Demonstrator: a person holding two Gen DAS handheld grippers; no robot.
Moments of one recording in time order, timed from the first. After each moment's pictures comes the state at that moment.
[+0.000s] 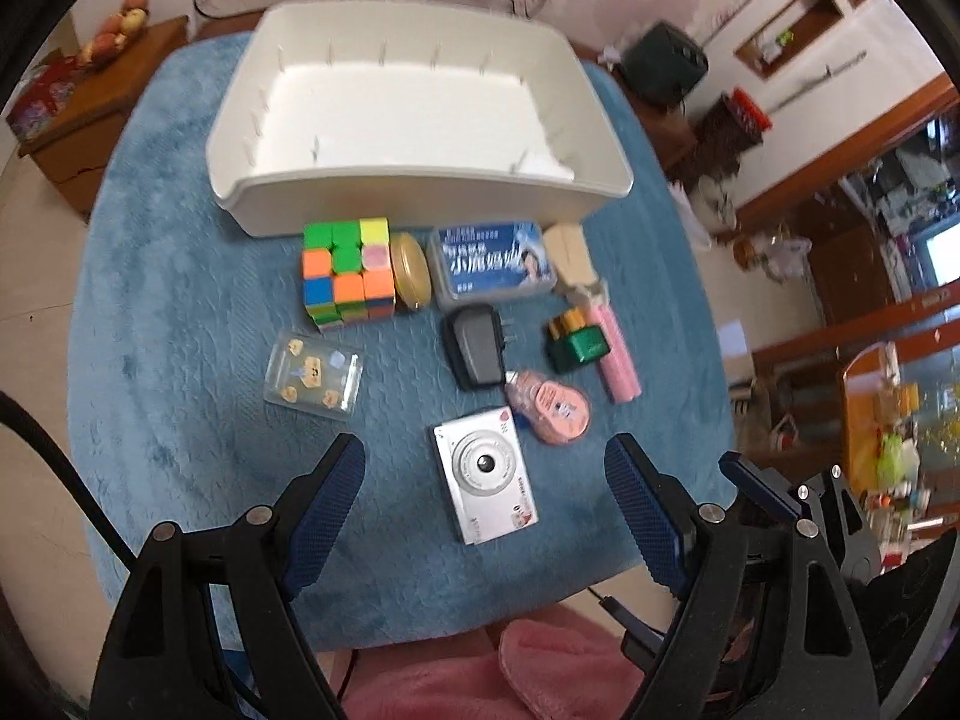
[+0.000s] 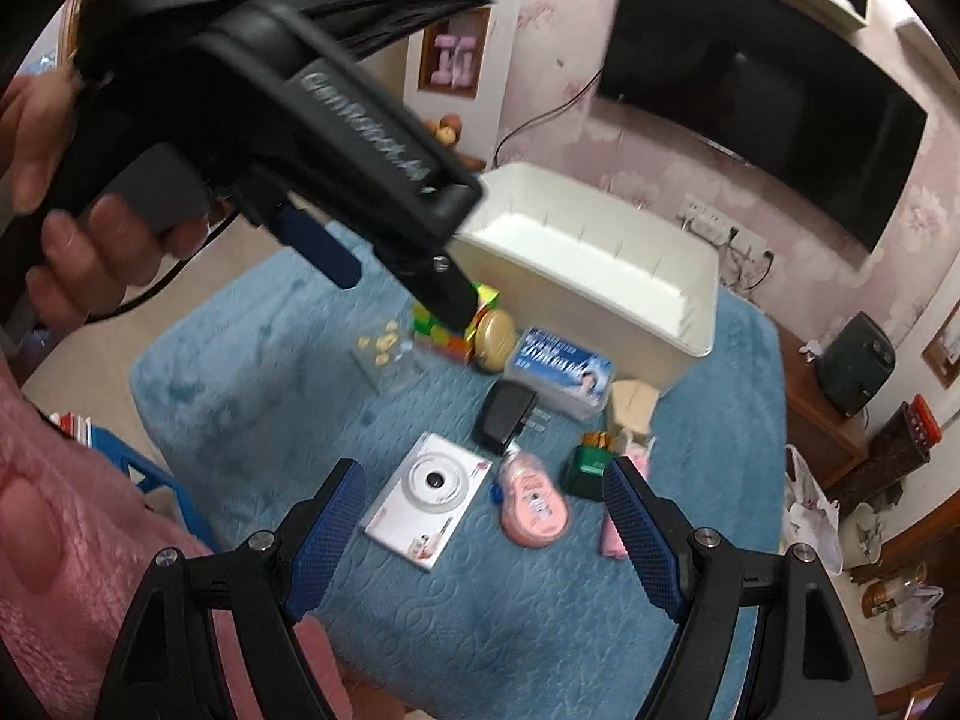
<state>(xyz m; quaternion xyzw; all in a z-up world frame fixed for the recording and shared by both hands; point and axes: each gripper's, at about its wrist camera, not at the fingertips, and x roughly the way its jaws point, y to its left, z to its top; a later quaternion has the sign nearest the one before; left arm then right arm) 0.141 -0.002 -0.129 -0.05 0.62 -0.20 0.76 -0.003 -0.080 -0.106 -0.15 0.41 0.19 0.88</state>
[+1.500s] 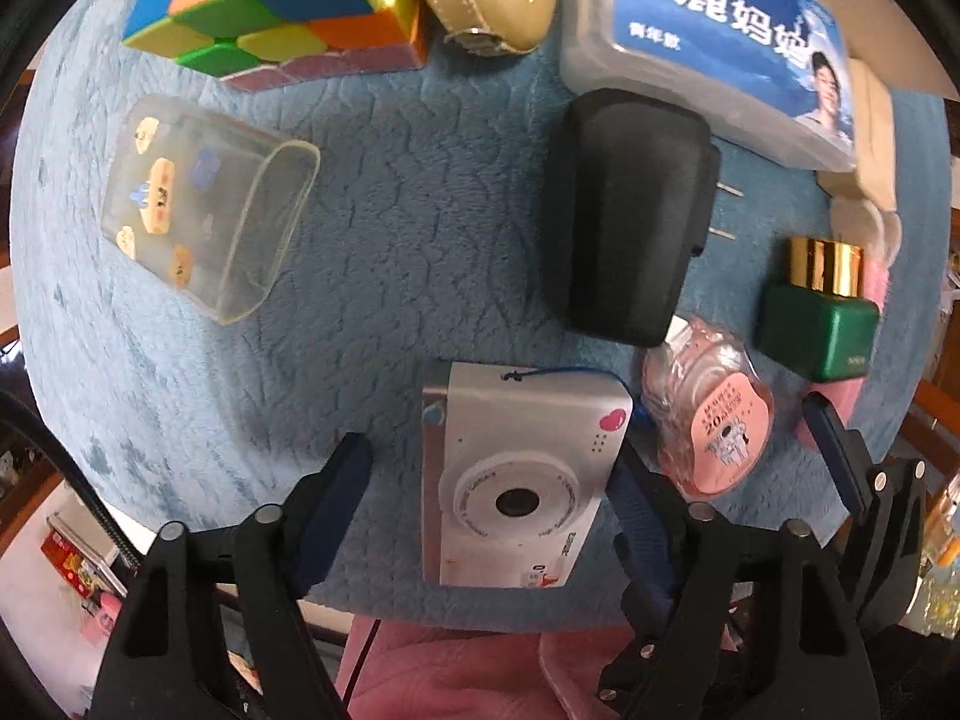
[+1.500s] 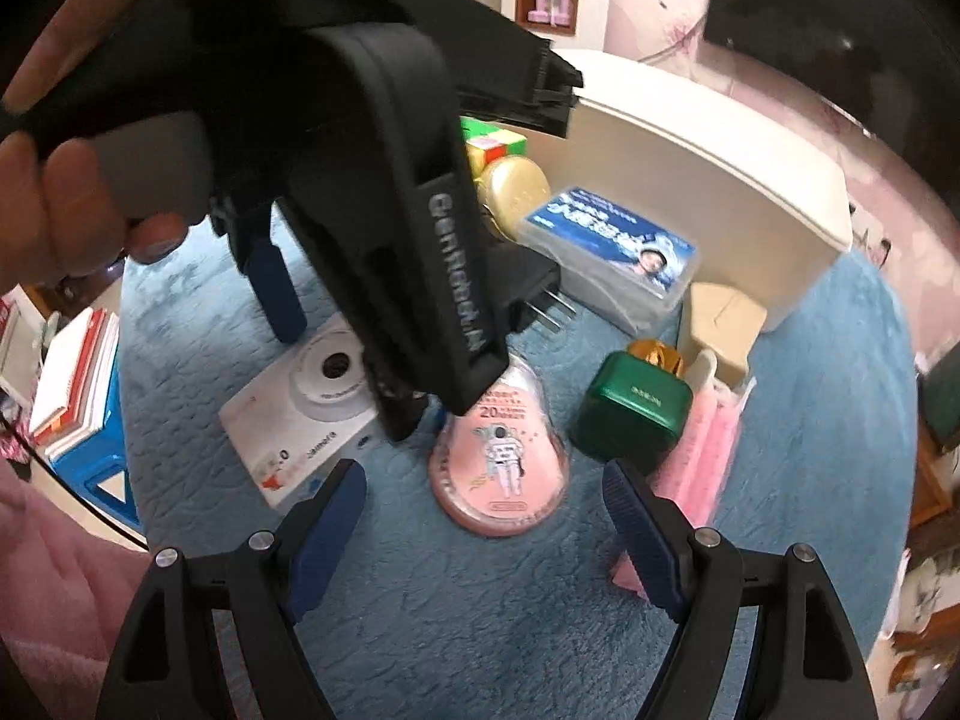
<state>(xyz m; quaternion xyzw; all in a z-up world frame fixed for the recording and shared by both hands) 0.172 -0.022 -0.283 -0.05 0.82 0.02 0.57 0.064 -0.132 -0.220 -0.17 0.45 0.33 0.81</state>
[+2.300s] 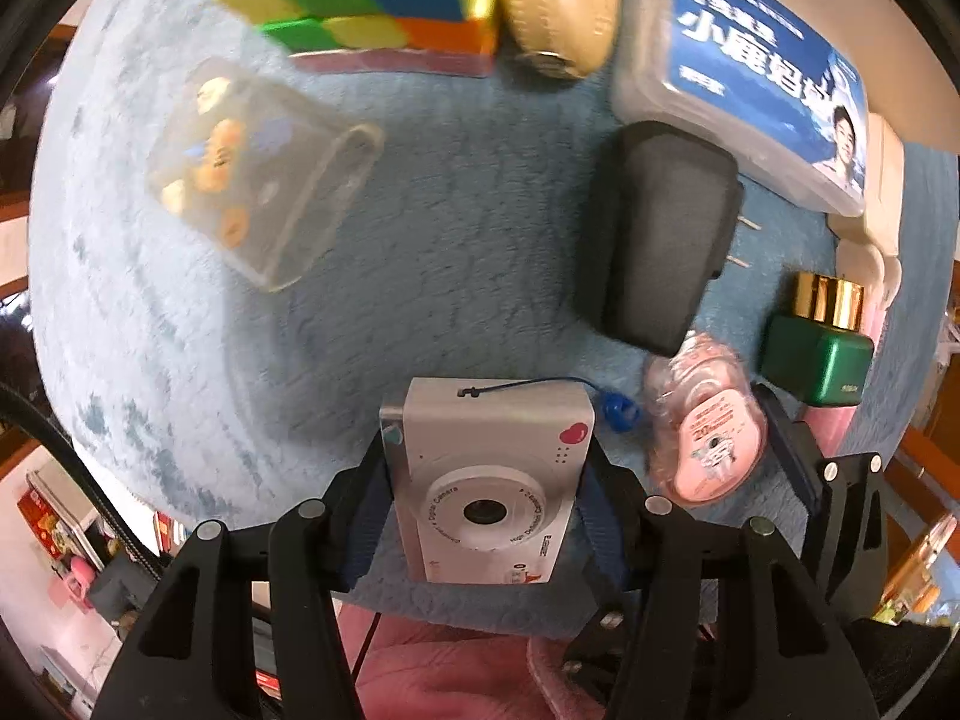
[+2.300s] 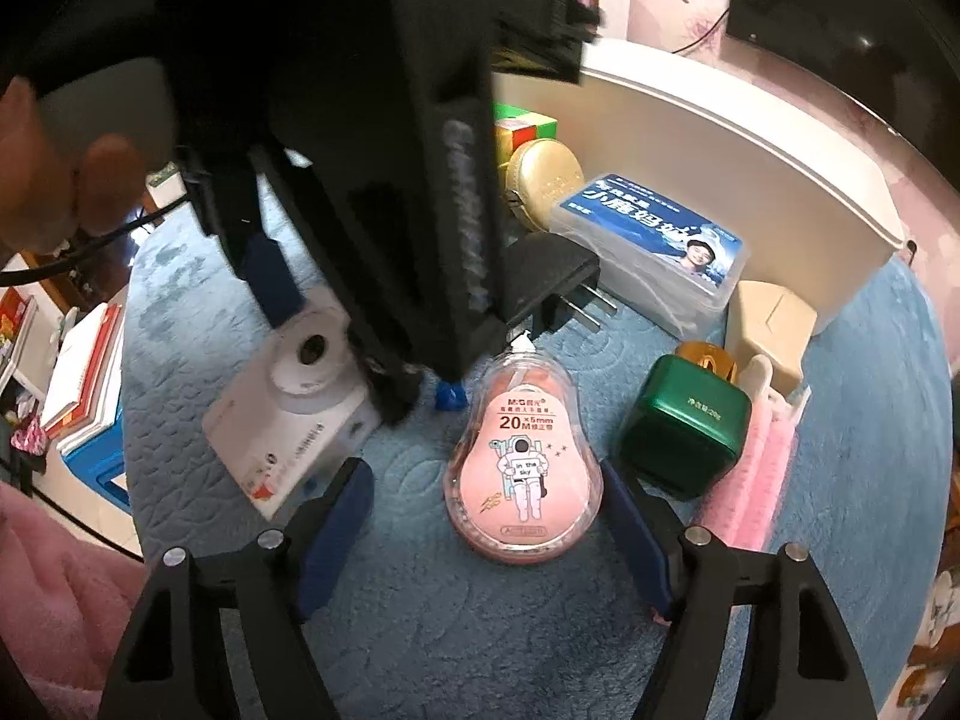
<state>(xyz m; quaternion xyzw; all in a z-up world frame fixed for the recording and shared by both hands) 0.161 -0.018 -0.269 -0.08 0.81 0.07 0.58 0.069 -0.102 -0.235 -0.17 0.45 0.35 0.80</state>
